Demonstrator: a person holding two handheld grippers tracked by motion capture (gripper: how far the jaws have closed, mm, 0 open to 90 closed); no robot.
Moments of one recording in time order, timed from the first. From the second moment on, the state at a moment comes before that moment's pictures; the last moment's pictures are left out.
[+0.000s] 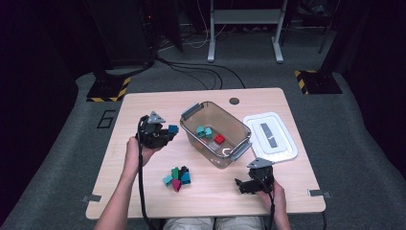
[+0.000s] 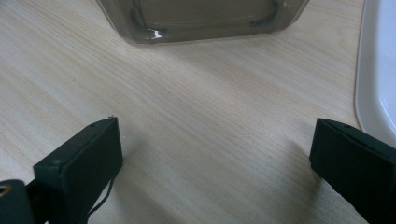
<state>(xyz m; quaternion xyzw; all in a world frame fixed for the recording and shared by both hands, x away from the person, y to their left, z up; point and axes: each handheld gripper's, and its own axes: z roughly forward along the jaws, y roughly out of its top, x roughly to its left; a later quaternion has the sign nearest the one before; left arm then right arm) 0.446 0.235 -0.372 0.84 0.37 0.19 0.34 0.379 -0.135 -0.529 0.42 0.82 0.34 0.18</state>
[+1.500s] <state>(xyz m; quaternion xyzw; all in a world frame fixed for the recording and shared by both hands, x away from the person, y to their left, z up) 0.519 0.147 -0.365 0.87 0.36 0.17 0.29 0.379 -0.135 -0.529 0.42 0.82 0.34 0.18</state>
